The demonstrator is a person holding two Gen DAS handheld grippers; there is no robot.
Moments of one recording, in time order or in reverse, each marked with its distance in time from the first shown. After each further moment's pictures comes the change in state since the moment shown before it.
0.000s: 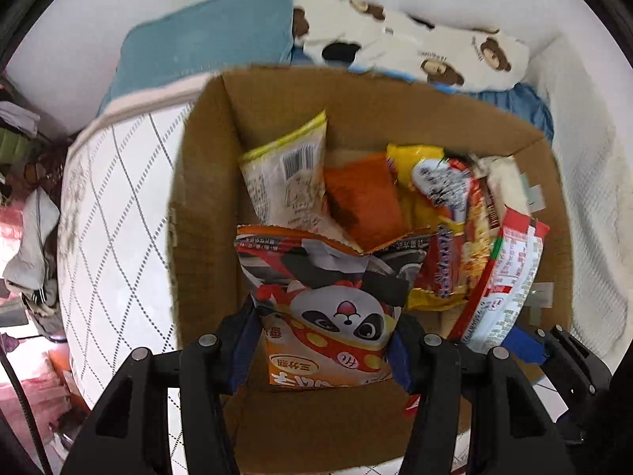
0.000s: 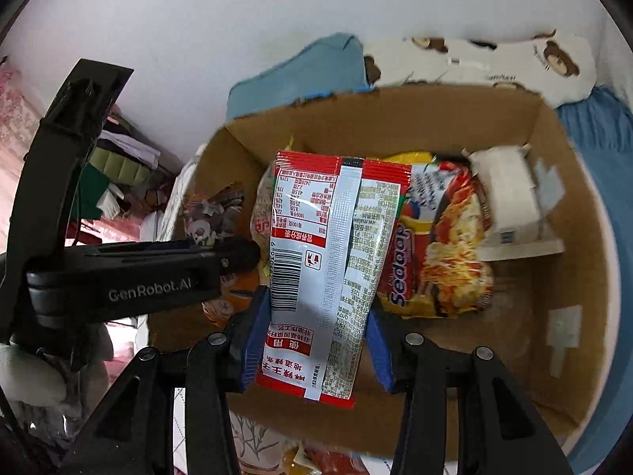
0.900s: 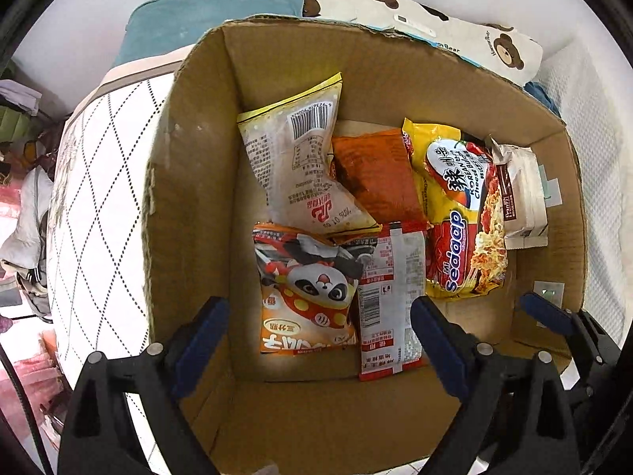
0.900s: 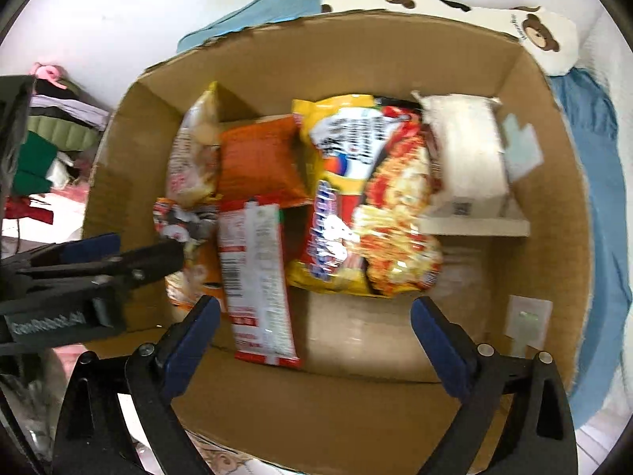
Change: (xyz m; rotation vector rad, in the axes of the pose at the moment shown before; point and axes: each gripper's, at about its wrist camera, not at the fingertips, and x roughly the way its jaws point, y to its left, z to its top) left arm 0.009 0.002 -0.019 -0.053 0.028 0.000; right arm 0.045 -0.047 0.011 0.017 0.183 -0.203
